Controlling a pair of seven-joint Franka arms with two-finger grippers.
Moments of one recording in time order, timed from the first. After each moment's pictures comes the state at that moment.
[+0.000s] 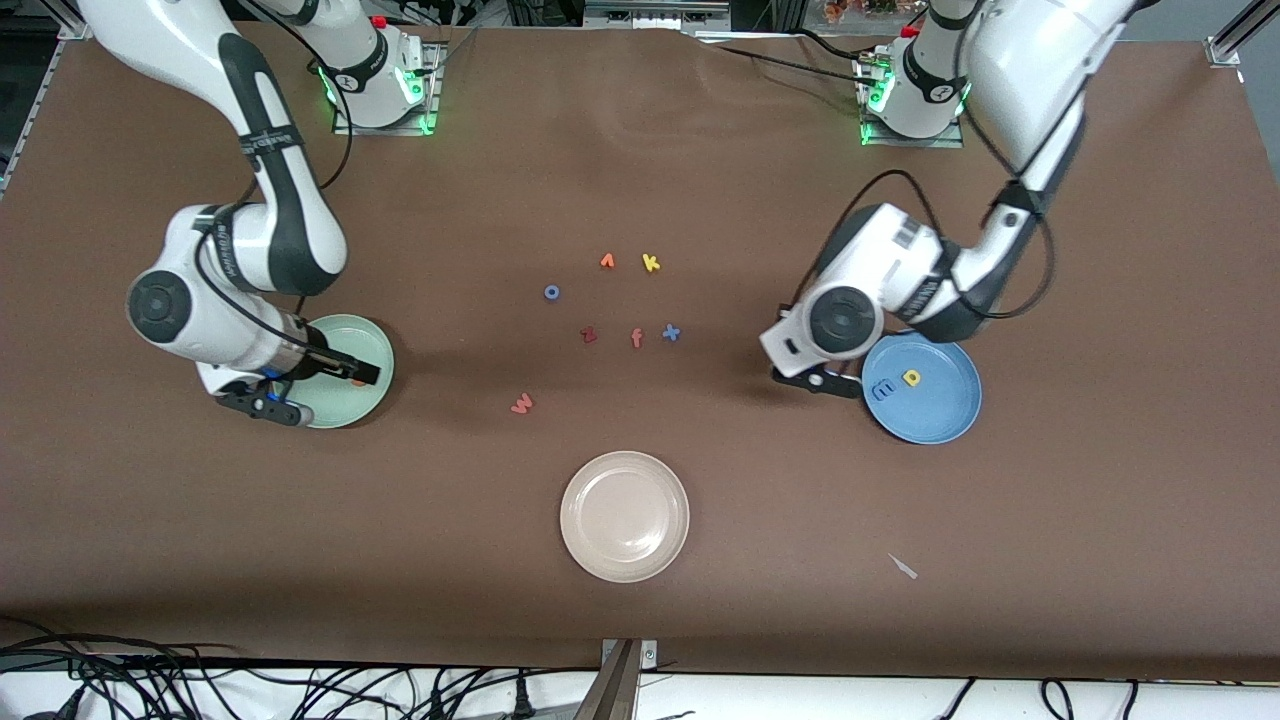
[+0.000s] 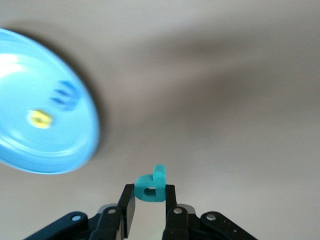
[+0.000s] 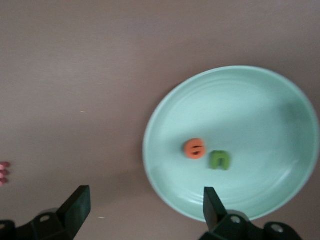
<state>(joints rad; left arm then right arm) -0.02 0.57 -0.45 -1.66 0.24 1.74 -0.28 0.33 0.43 -0.19 -1.88 0.21 2.20 0.35</state>
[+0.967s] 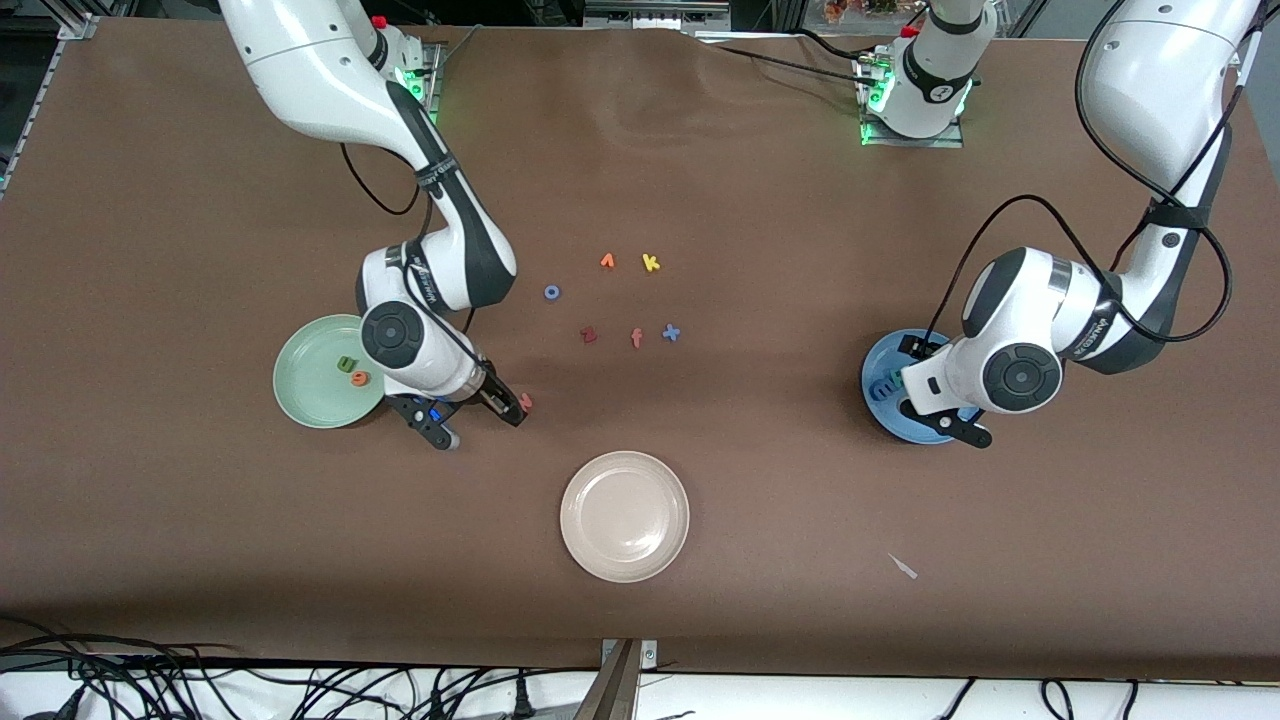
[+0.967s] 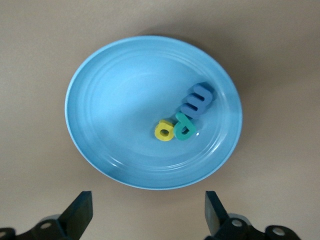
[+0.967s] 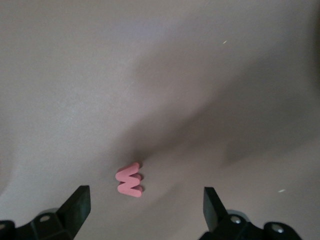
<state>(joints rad) 0.21 0.57 -0.45 -1.68 0.37 1.77 0.04 0.53 0.69 -0.11 -1.62 0.22 2.29 1.00</state>
